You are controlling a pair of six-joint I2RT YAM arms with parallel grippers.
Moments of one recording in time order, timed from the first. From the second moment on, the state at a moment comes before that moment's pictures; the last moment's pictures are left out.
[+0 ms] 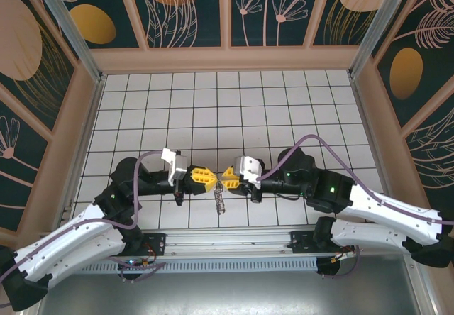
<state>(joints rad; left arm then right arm) -0.86 0.66 0.55 0.23 0.69 -0.22 1.19 0.86 0.88 -0.28 -0.23 -0.23</state>
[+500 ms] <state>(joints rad) -0.86 0.68 0.51 0.37 0.70 -0.28 1.19 0.86 0.85 -0.23 -0.25 -0.21</state>
